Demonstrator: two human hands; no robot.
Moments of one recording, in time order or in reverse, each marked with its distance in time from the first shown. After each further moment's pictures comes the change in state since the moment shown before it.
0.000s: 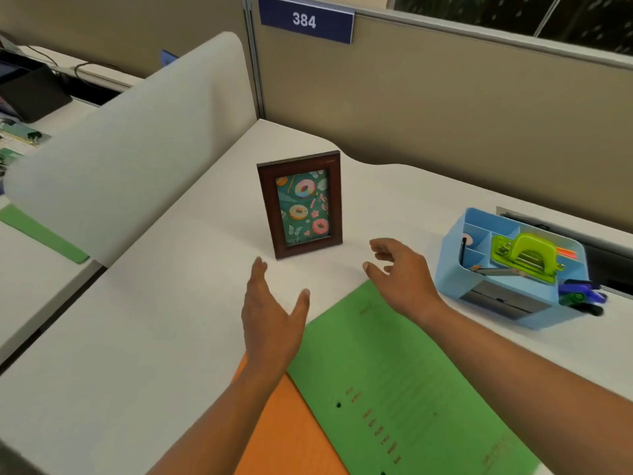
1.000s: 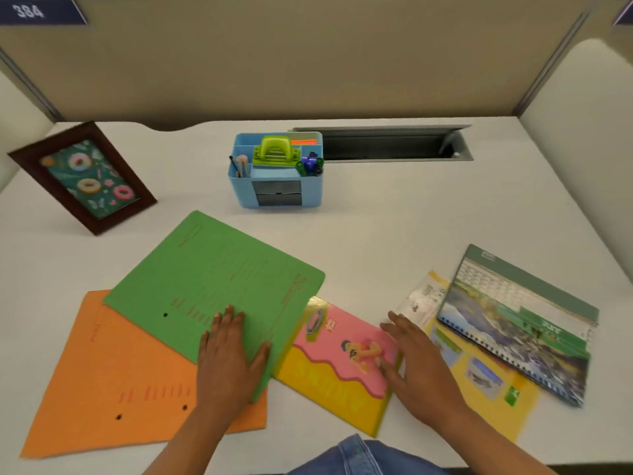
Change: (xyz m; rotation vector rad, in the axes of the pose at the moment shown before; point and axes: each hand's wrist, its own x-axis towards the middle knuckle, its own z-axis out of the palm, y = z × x) left_hand -0.269 0.016 0.069 0.641 -0.532 0.423; right_hand -0.421 0.223 -0.135 -0.243 0.096 0.235
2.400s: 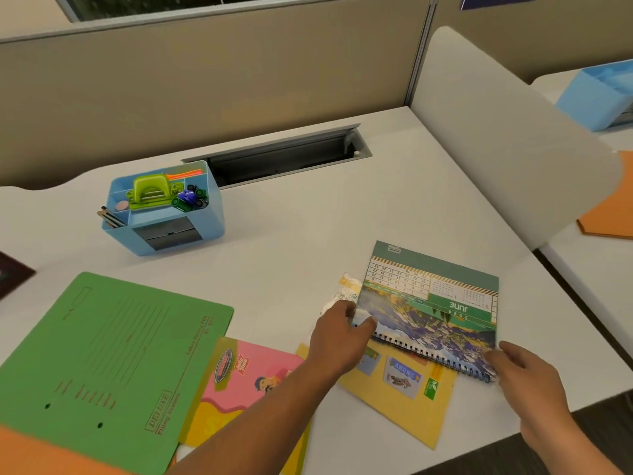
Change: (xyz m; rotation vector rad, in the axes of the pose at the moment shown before) left_hand 0.012 0.301 0.054 -0.499 -0.516 0.112; right_hand -0.080 0.129 -0.136 0.700 0.534 1.045
